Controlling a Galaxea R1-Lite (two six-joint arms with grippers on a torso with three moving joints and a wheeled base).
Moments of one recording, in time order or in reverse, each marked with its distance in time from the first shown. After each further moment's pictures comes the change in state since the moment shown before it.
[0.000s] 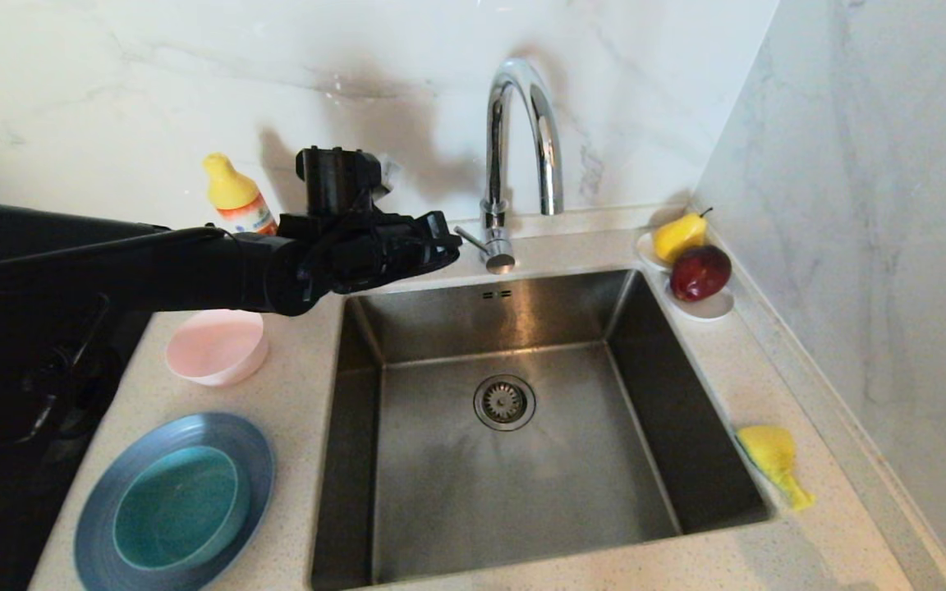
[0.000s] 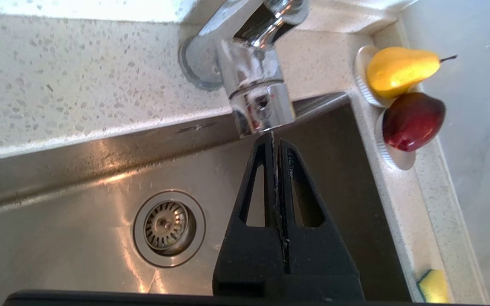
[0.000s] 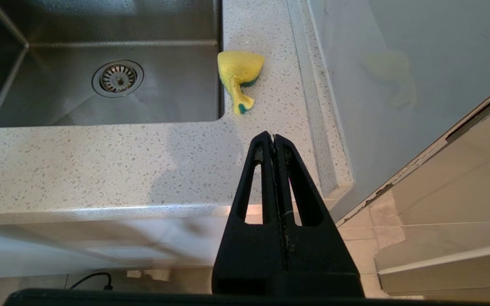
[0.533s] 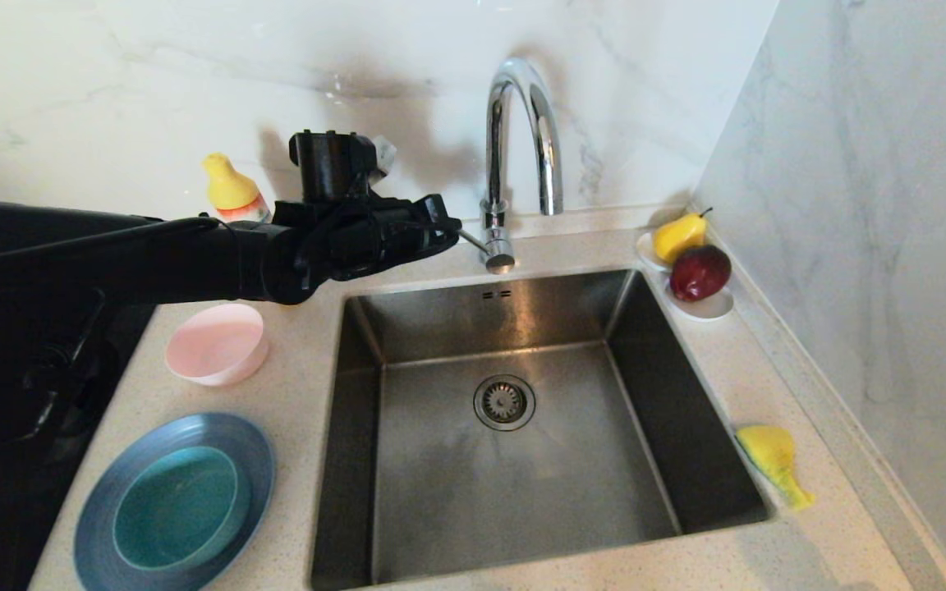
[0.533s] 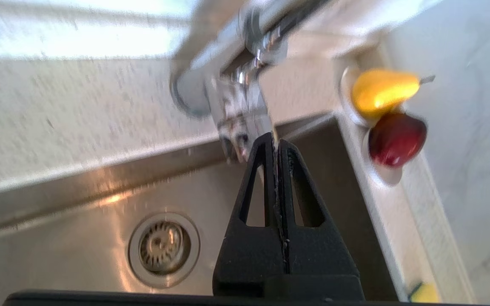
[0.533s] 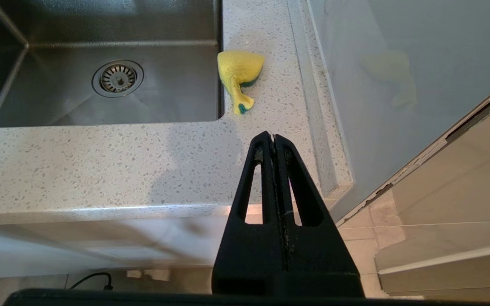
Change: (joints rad) left arm 0.005 0.005 -0.063 0.000 -0.001 -0.006; right arm 0.000 0.000 0.000 0.000 0.000 0.000
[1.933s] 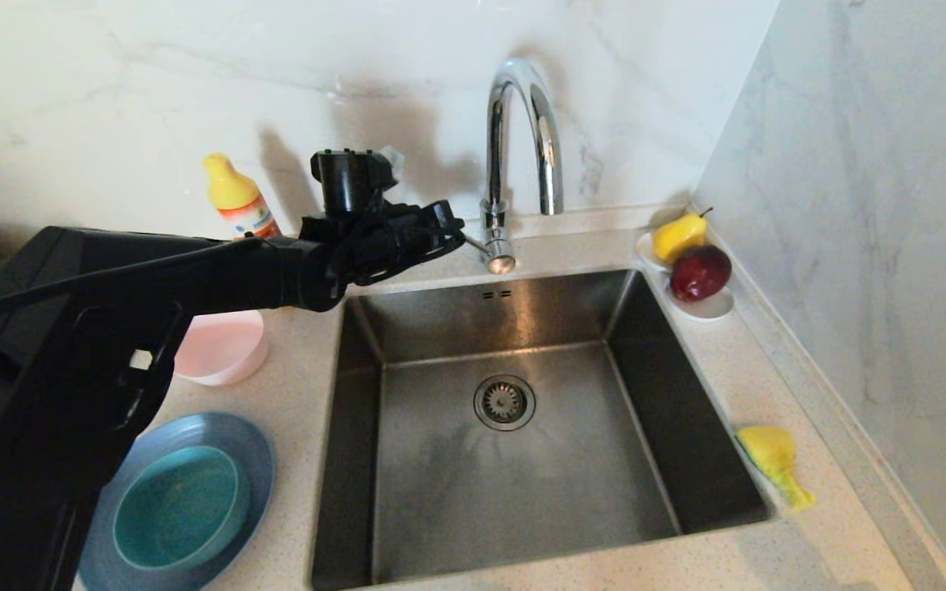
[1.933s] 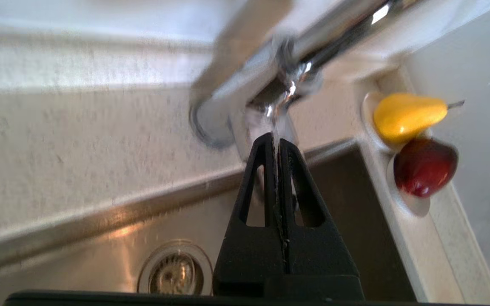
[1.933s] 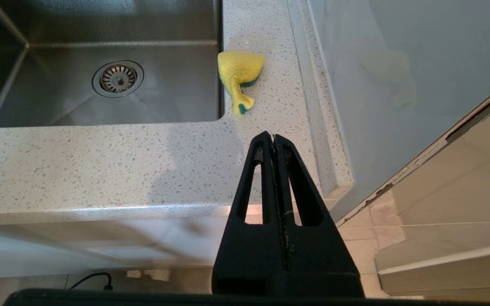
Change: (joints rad) left arm 0.004 0.124 -0.112 -0.049 0.034 0.010; right arm 0.000 0.000 0.000 0.000 0.000 0.000
